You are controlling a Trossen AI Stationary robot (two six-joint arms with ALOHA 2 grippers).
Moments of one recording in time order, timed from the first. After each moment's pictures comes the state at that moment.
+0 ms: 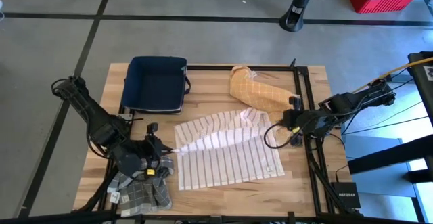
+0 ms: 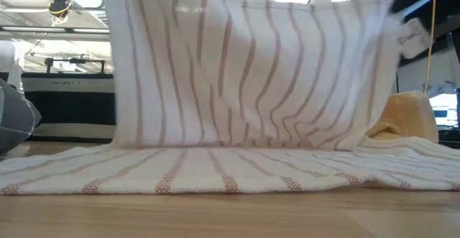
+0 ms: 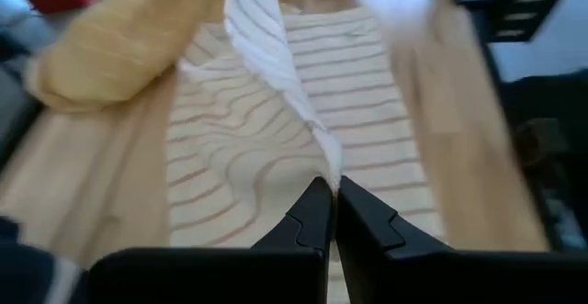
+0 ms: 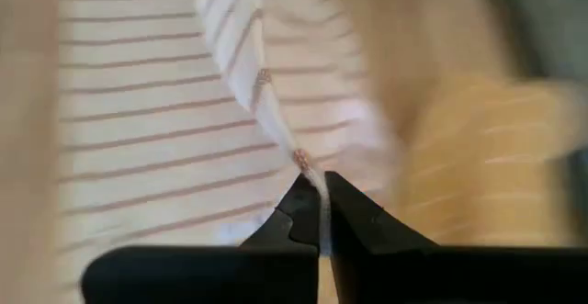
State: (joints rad) left arm -0.77 1.22 1.17 -0.79 -0.70 -0.54; right arm 0.41 0.86 1.00 -1.09 0.33 0.33
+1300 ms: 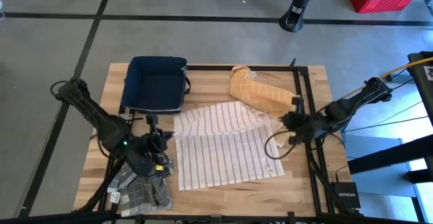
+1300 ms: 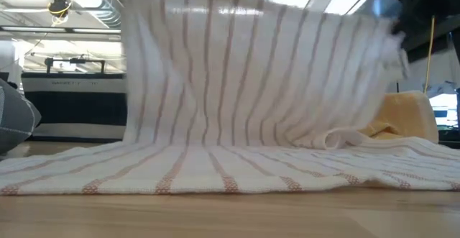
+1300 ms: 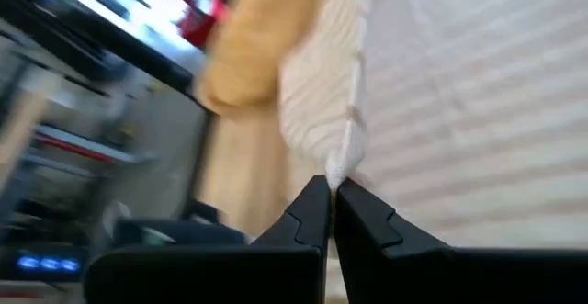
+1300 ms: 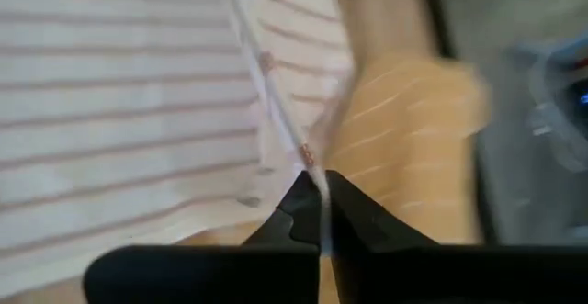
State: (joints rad) left arm -0.72 1.29 1.12 -1.00 -0.96 -0.39; right arm 0.53 0.85 0.88 -1.16 0.59 0.34
